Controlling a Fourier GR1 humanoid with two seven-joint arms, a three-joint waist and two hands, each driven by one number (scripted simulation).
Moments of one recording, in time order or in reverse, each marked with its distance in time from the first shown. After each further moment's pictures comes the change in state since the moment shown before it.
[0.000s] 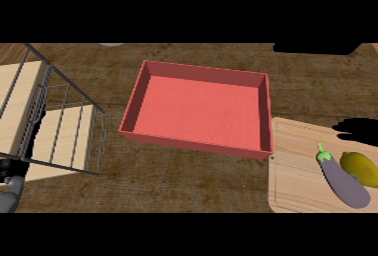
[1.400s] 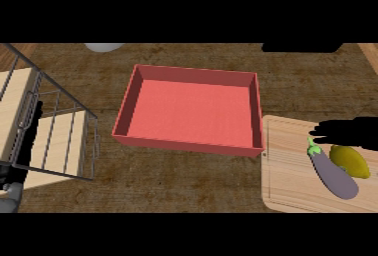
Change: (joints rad) left arm 0.047 -0.041 0.053 -0.003 -0.051 -0.020 0.003; right arm -0.208 0.166 0.219 0.323 0.173 -0.153 -0.148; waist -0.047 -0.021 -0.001
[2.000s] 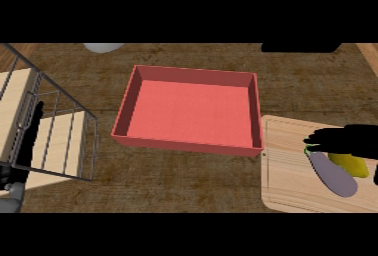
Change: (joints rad) left arm 0.003 -0.029 0.025 -0.008 -0.042 -0.014 0.021; right arm 0.018 0.039 0.040 0.014 0.088 -0.020 0.051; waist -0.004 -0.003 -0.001
